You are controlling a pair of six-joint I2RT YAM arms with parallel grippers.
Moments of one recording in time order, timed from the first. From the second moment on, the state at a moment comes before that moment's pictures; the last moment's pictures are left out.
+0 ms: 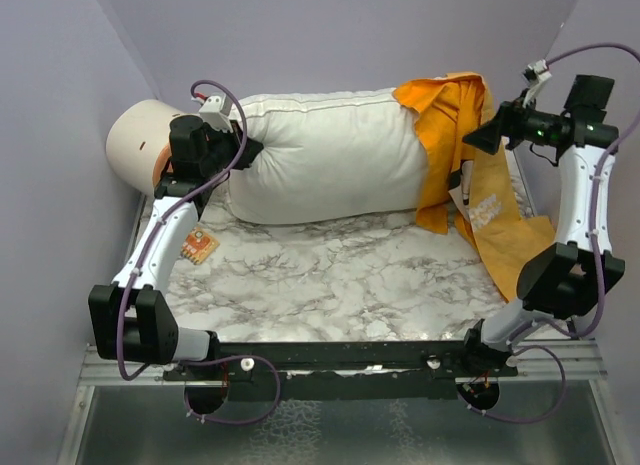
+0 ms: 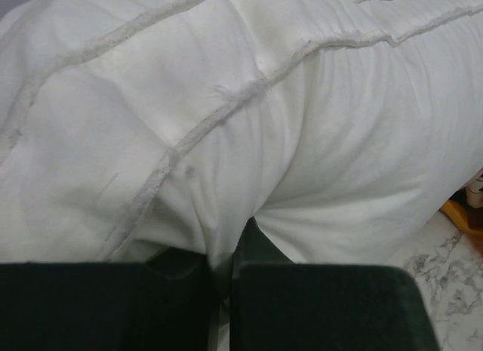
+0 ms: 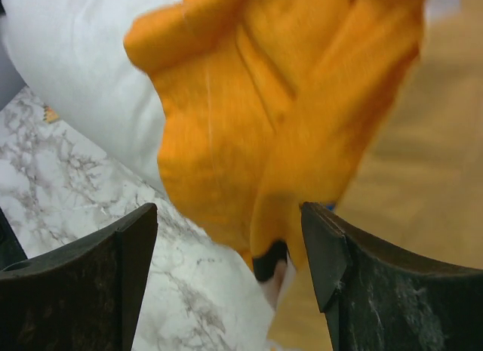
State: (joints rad) left arm -0.12 1.33 1.14 -0.07 0.41 -0.27; right arm -0.25 1.69 1.83 -0.80 -1.07 -0.32
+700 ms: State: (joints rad) left arm -0.08 1.41 1.19 -0.02 0.54 -0.34; right arm -0.41 1.51 1.29 -0.69 -0.70 -0.53
